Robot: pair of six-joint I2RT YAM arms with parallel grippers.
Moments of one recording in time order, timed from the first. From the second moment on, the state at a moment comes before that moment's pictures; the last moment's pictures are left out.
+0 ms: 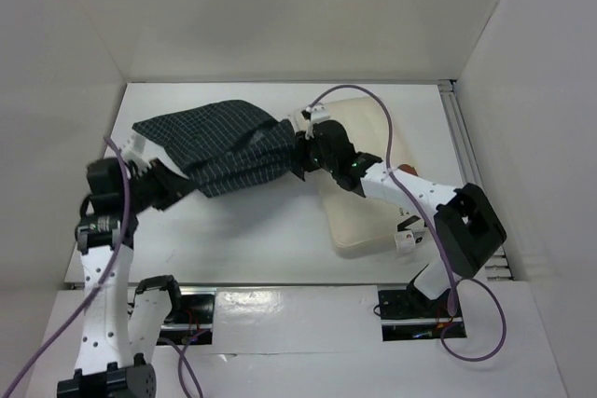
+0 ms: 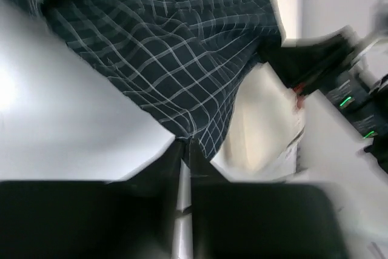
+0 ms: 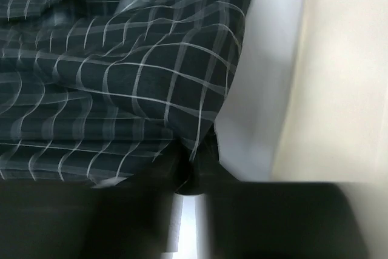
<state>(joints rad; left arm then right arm) 0.25 0.77 0.95 -0.70 0.61 -0.54 0.69 1.58 1.09 0.07 0.07 0.30</state>
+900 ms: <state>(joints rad) -0.14 1.31 1.05 -0.71 0.18 -0.54 0.59 1.45 0.95 -0.57 0.42 0.77</state>
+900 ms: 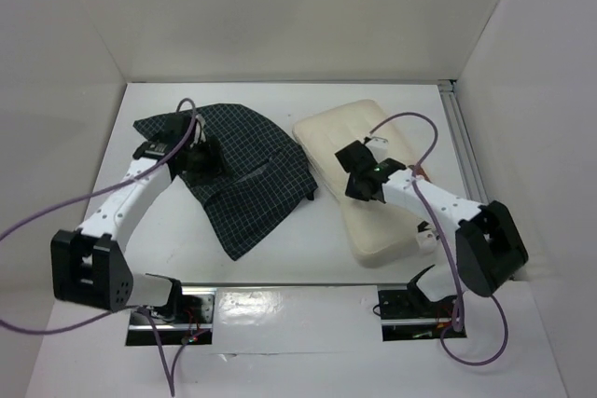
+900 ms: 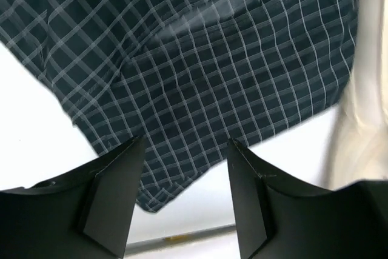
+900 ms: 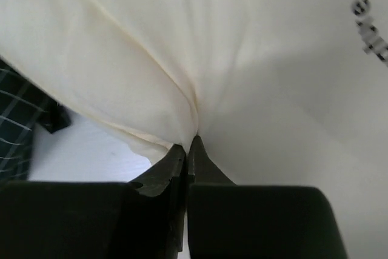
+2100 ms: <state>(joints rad) -0.18 1.86 1.26 -0.82 -0.18 -0.61 0.54 1.98 1.59 -0.63 0.46 0.38</state>
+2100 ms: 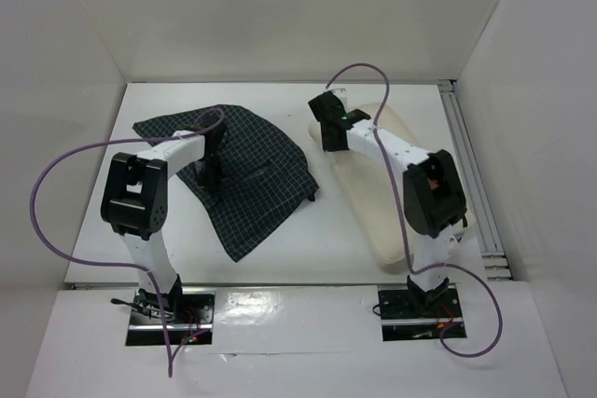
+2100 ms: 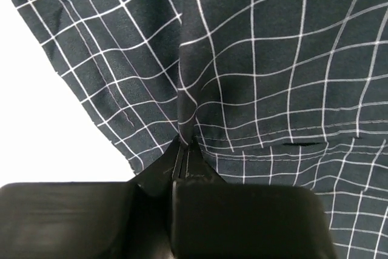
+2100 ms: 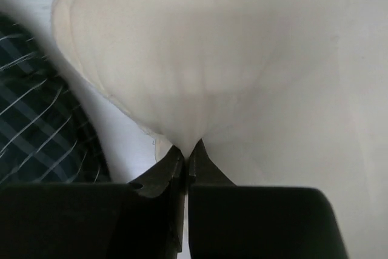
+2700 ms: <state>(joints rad) -0.19 1.69 1.23 -0.86 -0.17 -0.64 1.04 1.16 0.96 -0.48 0.08 0.31</state>
